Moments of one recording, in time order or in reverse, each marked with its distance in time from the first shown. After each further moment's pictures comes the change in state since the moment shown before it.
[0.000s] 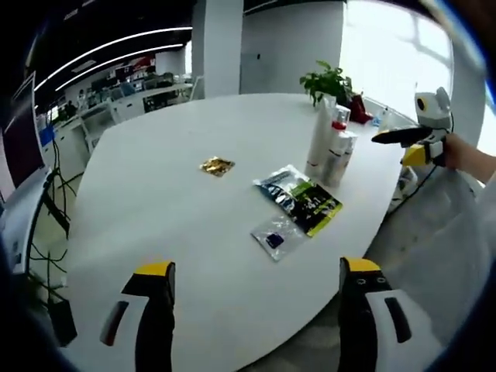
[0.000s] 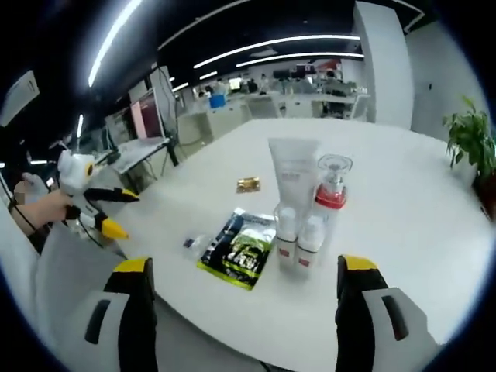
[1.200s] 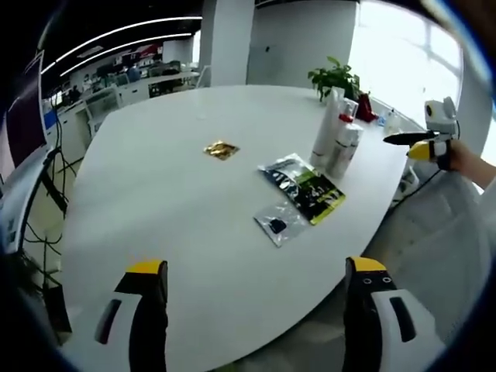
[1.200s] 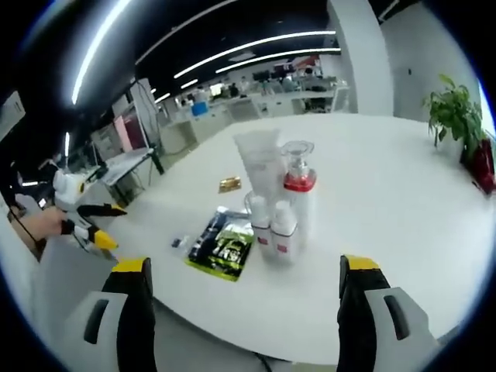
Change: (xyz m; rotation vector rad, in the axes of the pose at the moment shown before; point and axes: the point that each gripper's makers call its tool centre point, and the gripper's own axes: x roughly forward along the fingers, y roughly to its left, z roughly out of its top) left arm 0.009 0.004 -0.018 -0.047 0.056 -0.002; right arm -0.010 -0.023 -0.015 0.031 0.014 -0.064
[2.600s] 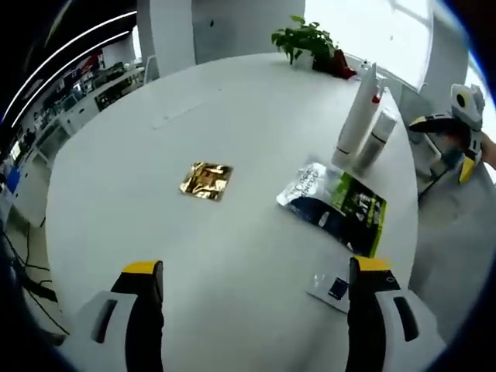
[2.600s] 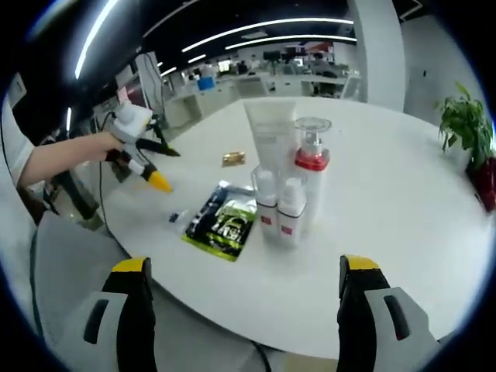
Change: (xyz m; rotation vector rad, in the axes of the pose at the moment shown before) left arm 0.129 0.035 0.090 0.309 0.188 -0.141; right arm 0.008 0.002 -0.019 -0.019 0.110 0.011
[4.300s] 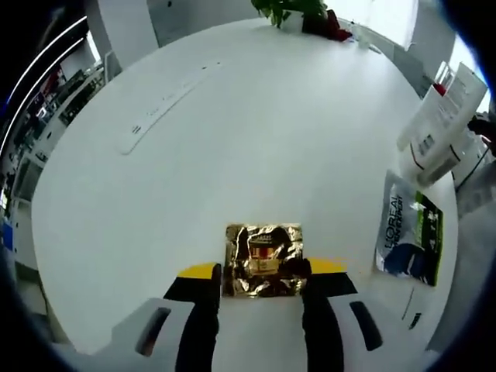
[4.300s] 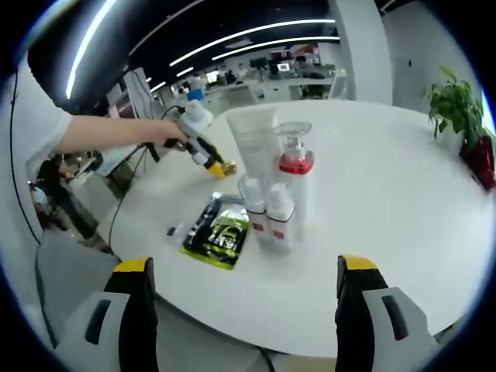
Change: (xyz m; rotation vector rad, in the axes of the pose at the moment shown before) left arm 0.103 0.066 0.068 0.180 0.156 -0.070; right arm -0.002 -0.011 0.006 0.087 -0.056 -0.022
